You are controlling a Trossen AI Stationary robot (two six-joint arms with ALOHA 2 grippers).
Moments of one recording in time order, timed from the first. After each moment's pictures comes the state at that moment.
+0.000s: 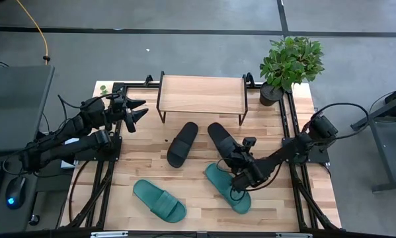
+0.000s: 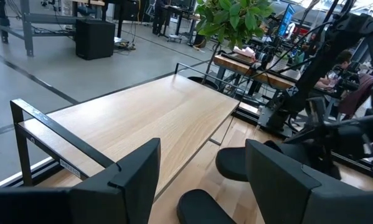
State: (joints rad) left arm 0.62 0.34 0.44 -0.23 0.08 -0.24; right arm 0.53 1.75 1.06 -0.98 1.05 0.65
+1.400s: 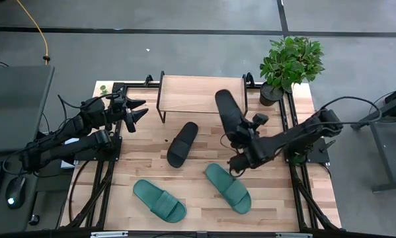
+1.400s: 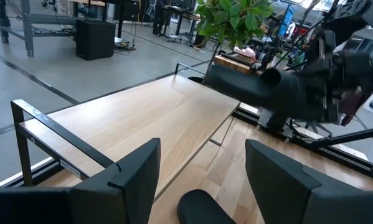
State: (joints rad) left arm 0.62 0.34 0.44 -0.23 0.08 -0.24; right arm 0.37 1.64 1.34 -1.55 1.23 0.89
